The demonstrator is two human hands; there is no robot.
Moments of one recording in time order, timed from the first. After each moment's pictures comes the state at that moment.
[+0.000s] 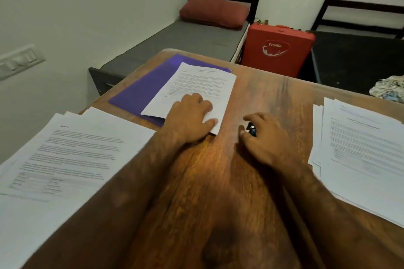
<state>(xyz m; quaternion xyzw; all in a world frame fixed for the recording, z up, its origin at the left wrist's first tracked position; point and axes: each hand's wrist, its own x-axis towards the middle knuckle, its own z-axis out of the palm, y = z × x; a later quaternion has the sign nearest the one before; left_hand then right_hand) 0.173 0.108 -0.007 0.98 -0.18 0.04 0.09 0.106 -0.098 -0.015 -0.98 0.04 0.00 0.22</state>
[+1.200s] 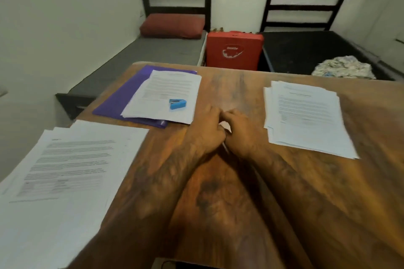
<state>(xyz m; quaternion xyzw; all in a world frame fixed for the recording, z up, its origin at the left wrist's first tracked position) 0.050 0.041 0.015 0.92 -0.23 -0.02 0.31 0.012 -0.077 -0.002 -0.95 0.04 -0.09 0.29</state>
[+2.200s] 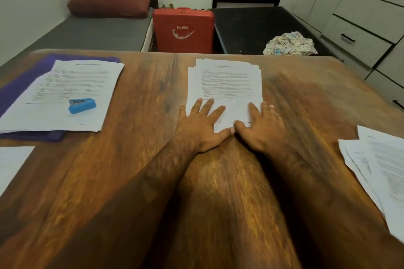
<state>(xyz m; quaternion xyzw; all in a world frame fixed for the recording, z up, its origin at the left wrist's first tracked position) 0.080 -0.151 -0.061 0.92 -0.37 -0.07 0.07 -0.017 -0.313 -0.059 -0.95 0.29 -0.03 0.13</state>
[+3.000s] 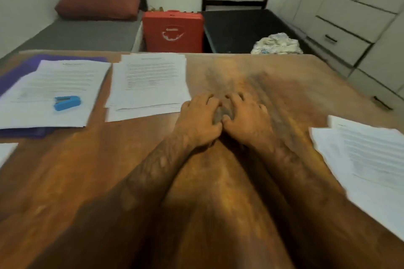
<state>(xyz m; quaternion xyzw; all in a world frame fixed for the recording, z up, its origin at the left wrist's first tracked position) 0.031 -0.166 -0.022 0.88 -0.43 -0.01 0.19 -0.056 -0.289 0.001 -0.97 0.22 -0.06 0.14</state>
